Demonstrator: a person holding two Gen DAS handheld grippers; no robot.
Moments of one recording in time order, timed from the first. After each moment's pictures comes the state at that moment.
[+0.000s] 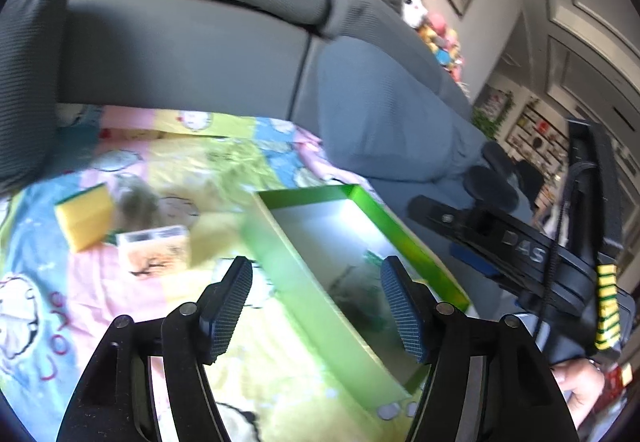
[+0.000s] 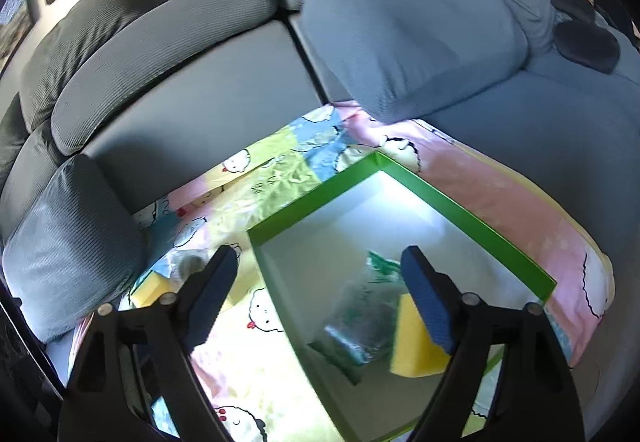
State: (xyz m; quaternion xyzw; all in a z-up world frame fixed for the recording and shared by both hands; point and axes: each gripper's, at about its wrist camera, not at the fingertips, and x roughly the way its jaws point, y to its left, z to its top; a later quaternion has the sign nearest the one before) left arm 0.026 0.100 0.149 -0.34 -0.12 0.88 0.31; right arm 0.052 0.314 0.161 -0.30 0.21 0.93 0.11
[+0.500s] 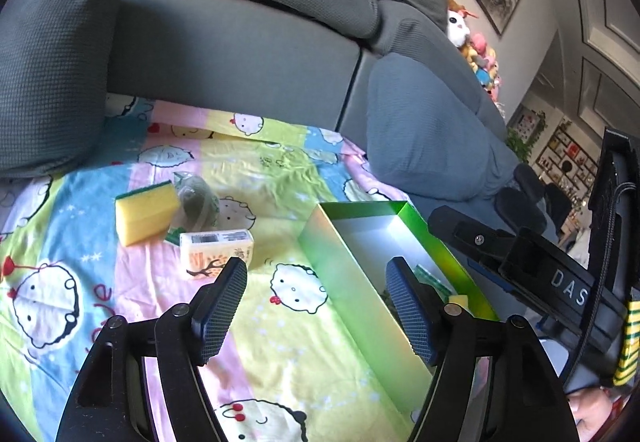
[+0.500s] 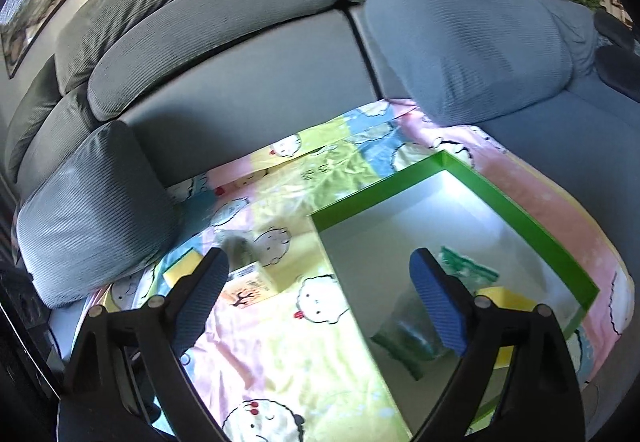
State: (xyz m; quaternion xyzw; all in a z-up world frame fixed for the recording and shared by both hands) left arm 0.013 0.062 0.140 -0.35 -0.14 0.89 0.25; right arm 0.034 0.265 0.164 -0.30 0.17 0.94 0.04
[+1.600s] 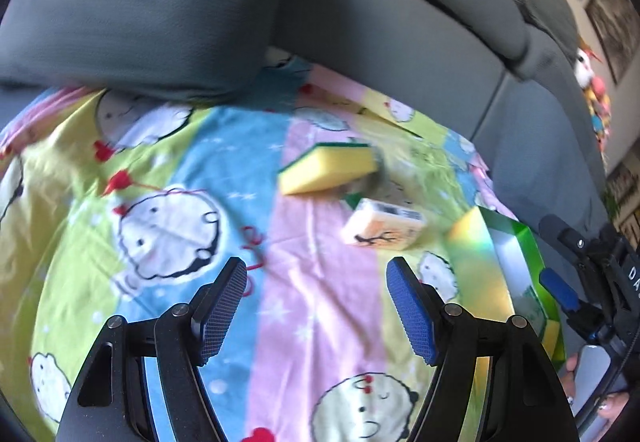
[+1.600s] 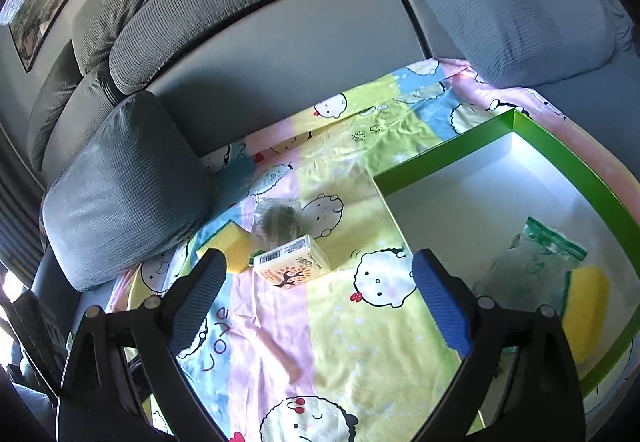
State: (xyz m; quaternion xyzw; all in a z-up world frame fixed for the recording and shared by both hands) left arm 0.012 -0.037 0.096 -0.42 -0.20 0.89 0.04; right arm -0.001 0.235 0.141 -0.35 0.20 0.92 -0.03
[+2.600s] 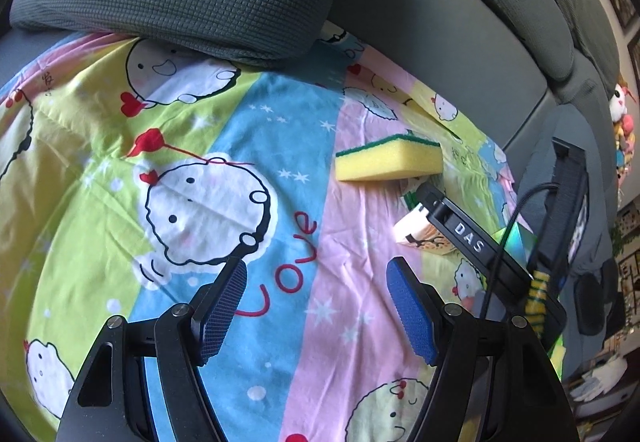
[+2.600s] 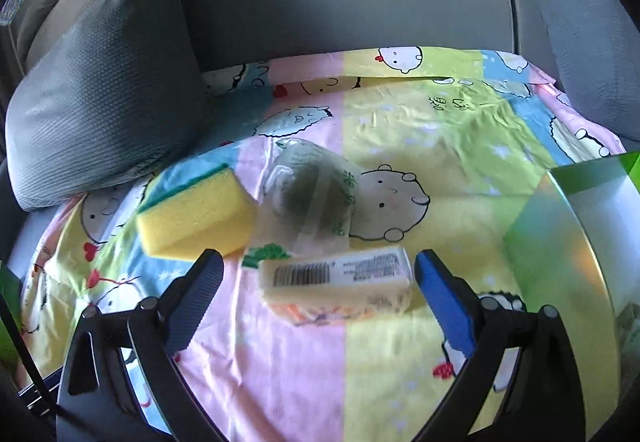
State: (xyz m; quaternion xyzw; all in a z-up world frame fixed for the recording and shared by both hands) left arm 0.001 -0.071 0.066 -0.46 -0.24 0.85 0.01; right arm -0.105 0.141 0.062 -0.40 0.05 0.91 -0.07
